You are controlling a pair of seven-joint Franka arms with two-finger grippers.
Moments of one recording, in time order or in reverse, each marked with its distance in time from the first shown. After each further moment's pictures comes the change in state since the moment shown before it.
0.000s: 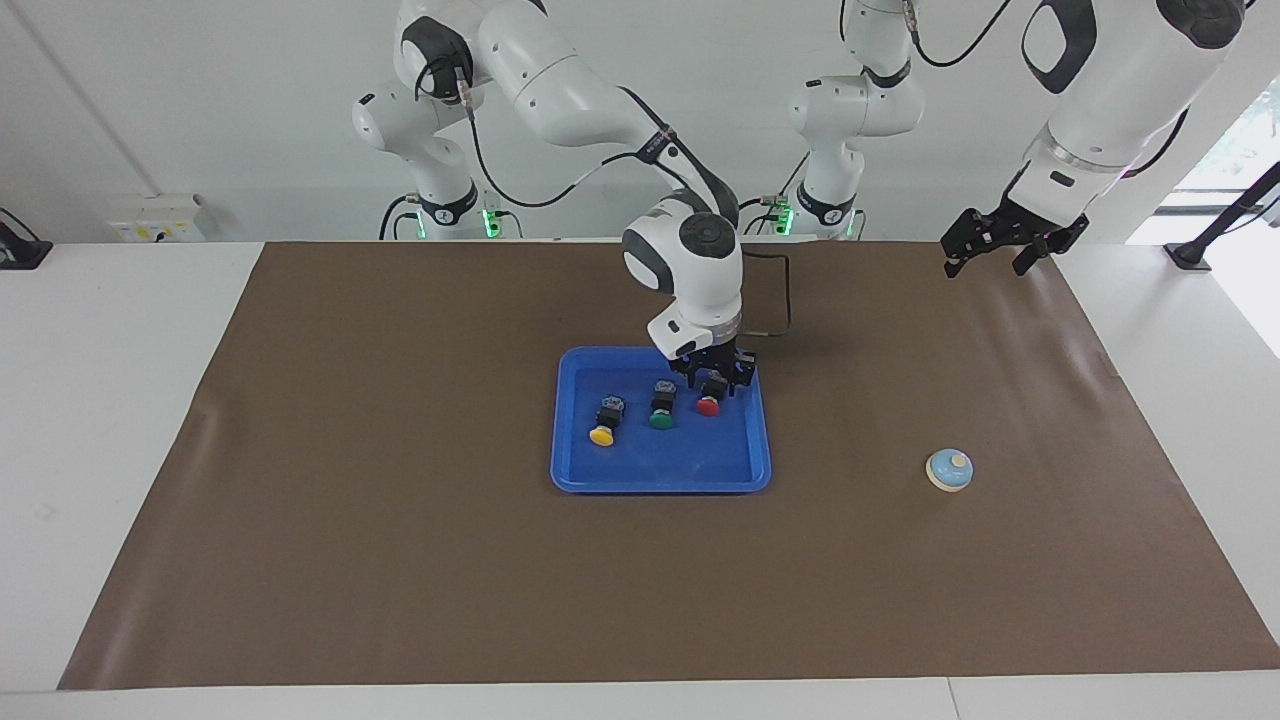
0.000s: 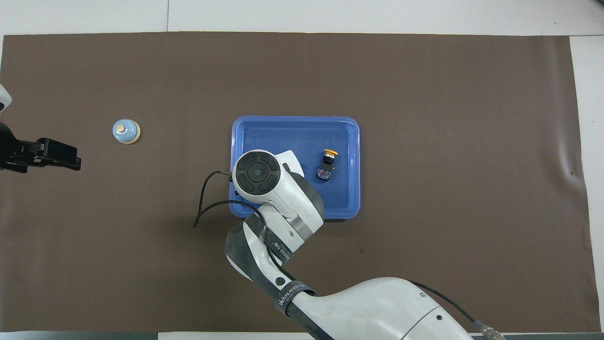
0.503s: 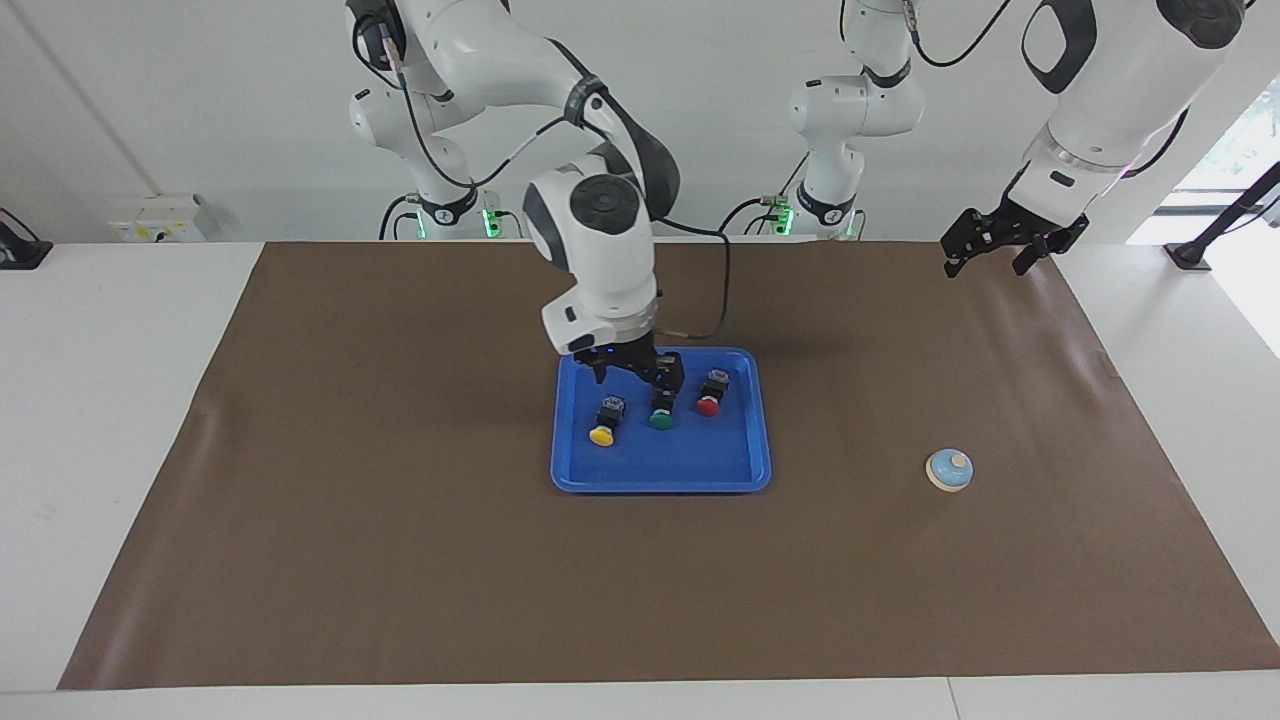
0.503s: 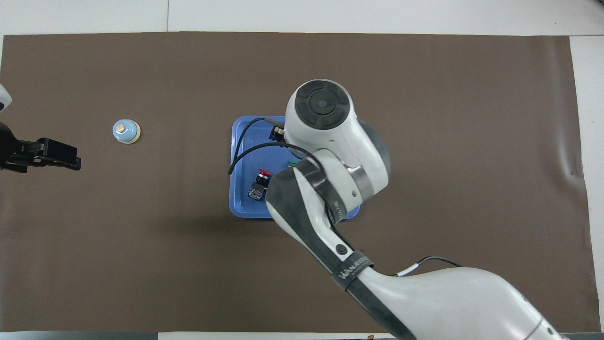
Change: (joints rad) left arm 0.000 0.000 0.000 0.000 0.000 0.000 0.000; right arm -0.263 -0.178 -0.024 0.064 -0.001 -0.278 -0.233
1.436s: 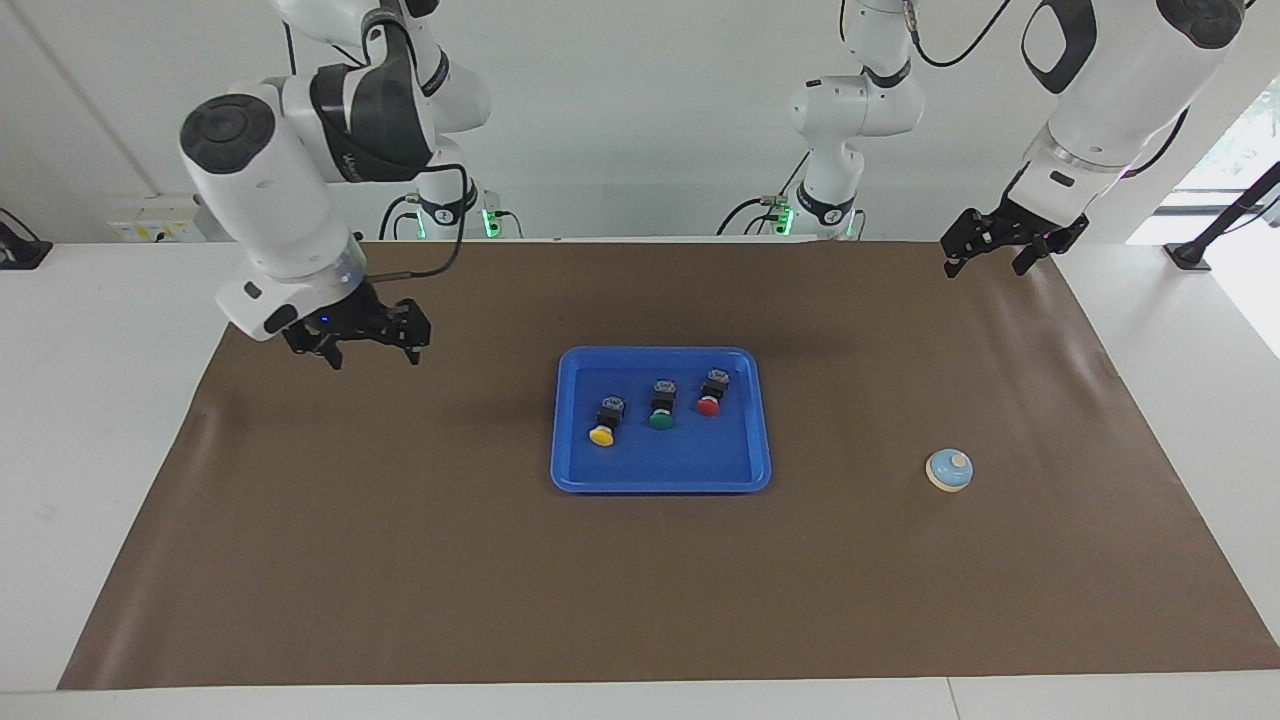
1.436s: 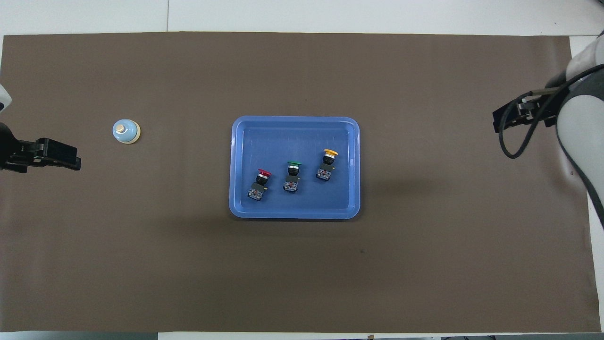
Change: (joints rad) left arm 0.000 -0.001 0.000 0.000 0.000 0.000 0.000; right arm -0.452 -0.238 0.000 0.000 -0.102 -0.342 -0.899
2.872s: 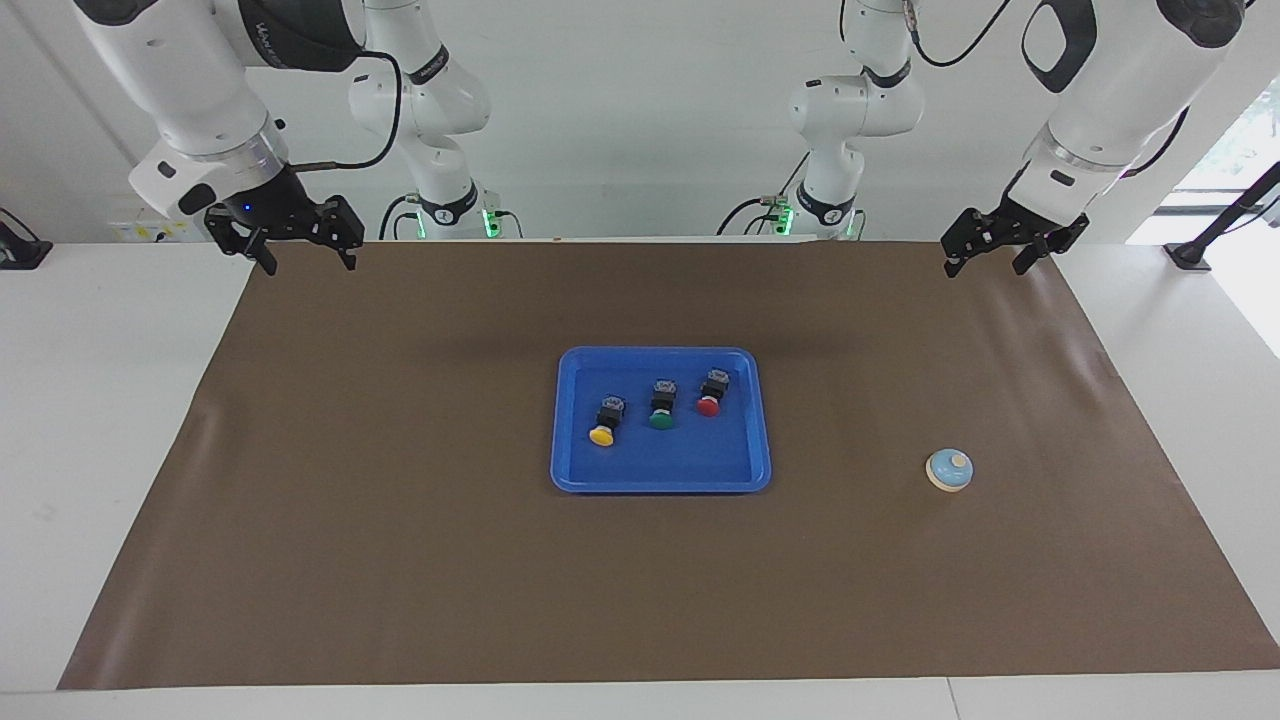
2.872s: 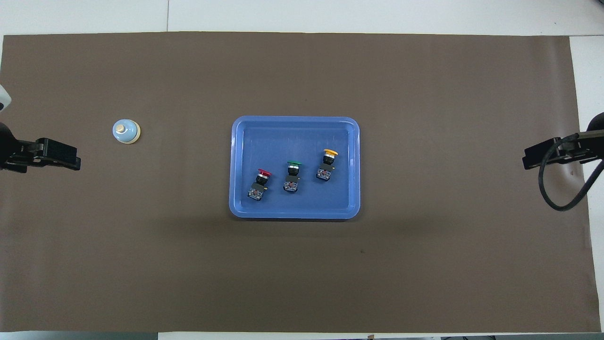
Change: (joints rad) left arm 0.000 -0.001 0.000 0.000 0.000 0.000 0.000; right arm -0.031 -0.186 0.015 -0.151 0.000 -0.051 -0.009
